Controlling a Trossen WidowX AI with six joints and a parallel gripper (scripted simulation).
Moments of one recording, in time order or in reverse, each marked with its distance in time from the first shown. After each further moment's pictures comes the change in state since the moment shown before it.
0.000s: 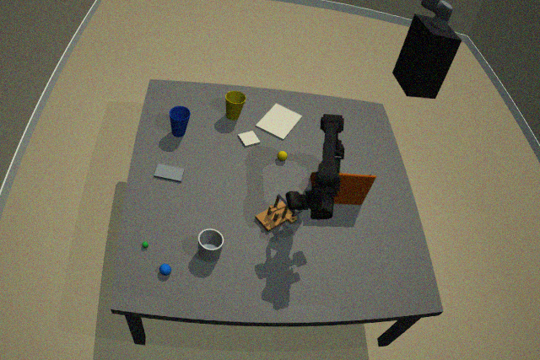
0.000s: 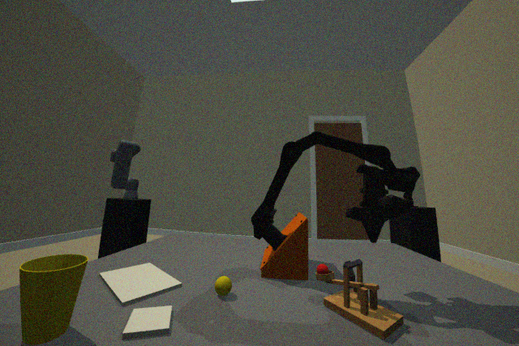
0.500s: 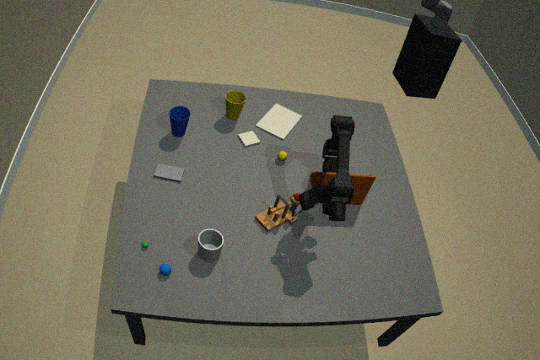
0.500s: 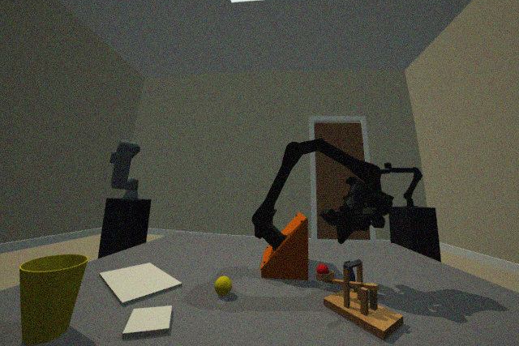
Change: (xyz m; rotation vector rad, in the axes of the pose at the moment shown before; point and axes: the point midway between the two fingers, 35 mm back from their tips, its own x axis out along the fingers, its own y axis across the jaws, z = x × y) arm 0.016 0.063 -0.047 -0.360 0.319 -0.007
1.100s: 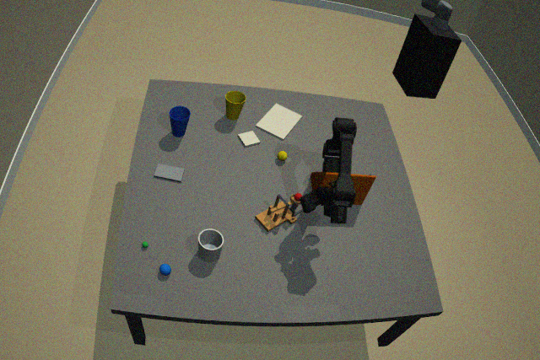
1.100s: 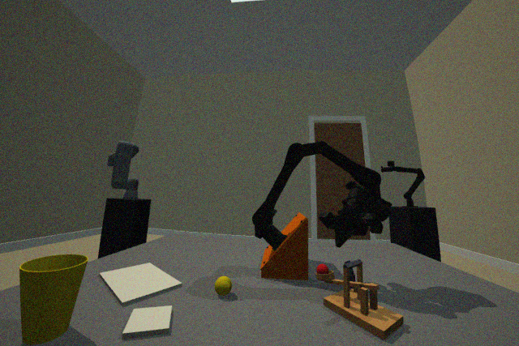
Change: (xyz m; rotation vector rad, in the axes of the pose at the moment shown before) arm 0.009 0.010 0.008 -0.040 0.044 0.001
